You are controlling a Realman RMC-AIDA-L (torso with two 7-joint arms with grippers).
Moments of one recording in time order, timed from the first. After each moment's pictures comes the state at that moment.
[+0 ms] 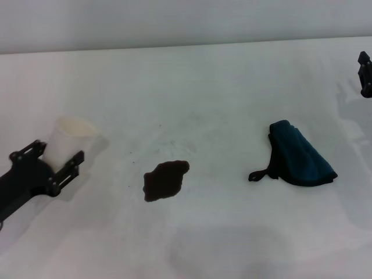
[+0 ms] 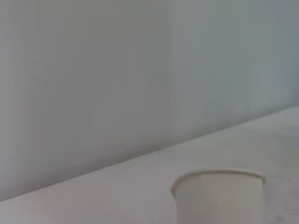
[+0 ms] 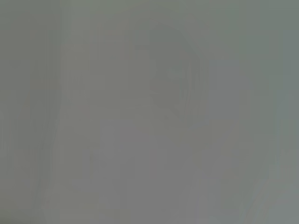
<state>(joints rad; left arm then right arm) -0.47 -2.08 2.84 -0.18 -0.65 1.31 -0.56 0.38 2.01 -0.74 -0.07 2.34 1.16 -2.85</state>
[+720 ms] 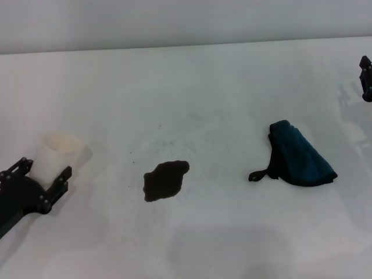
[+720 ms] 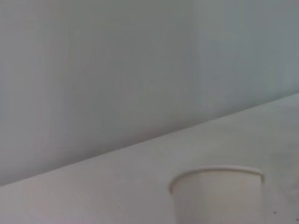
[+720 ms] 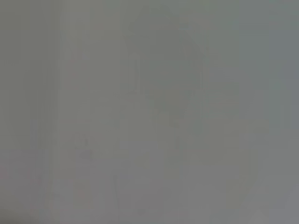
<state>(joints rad) -0.38 -2.08 2.84 -0.11 -0.72 1.26 -0.40 0.37 2.01 -0.74 -0.06 2.34 1.16 -2.84</state>
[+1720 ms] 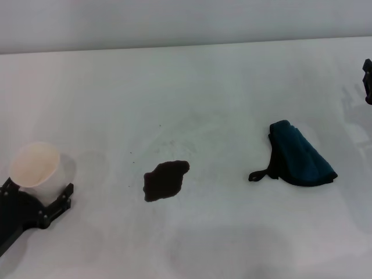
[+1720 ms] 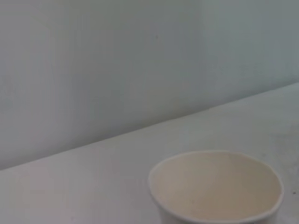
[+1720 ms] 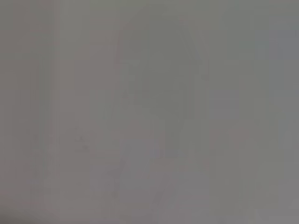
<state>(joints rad) -0.31 -2.08 2.83 -0.05 -0.76 1.22 -0.30 0.36 2.01 -0.74 -0.06 2.34 1.16 -2.83</state>
